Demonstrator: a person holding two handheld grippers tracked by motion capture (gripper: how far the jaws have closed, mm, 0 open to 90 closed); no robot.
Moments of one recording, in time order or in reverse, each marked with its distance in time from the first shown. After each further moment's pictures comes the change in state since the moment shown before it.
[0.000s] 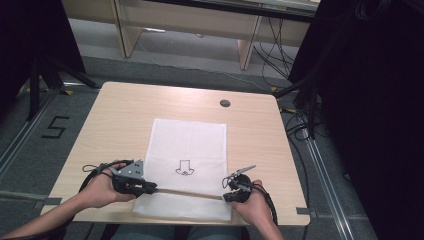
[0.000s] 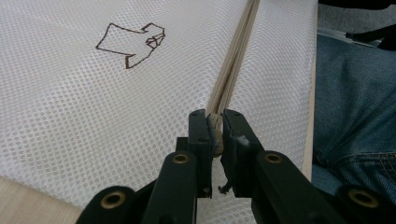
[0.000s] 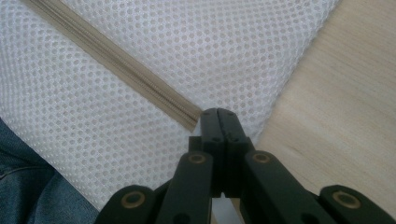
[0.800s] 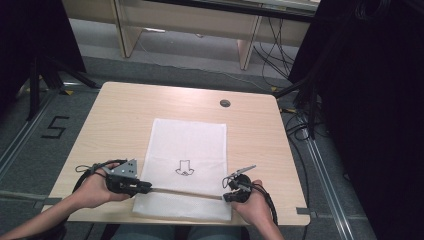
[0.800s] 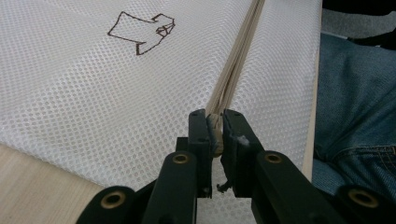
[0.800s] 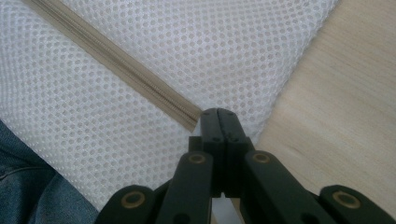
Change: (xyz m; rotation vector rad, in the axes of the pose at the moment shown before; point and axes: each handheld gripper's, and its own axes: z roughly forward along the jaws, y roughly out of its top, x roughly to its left) left arm 0.005 -0.011 -0.010 -0.007 0.000 -0.022; right arm -0.002 0.000 0.001 -0.015 0.007 -0.023
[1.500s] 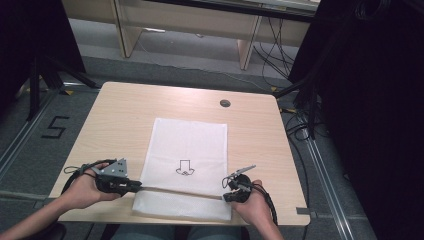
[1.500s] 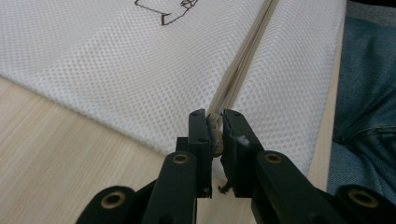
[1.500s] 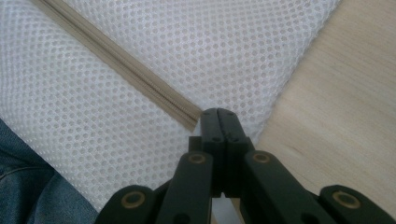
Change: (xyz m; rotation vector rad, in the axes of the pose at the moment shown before) left arm 0.010 -0.020 -0.018 0.041 0.073 -0.021; right arm 0.002 0.000 -0.001 0.017 -0.008 0.023
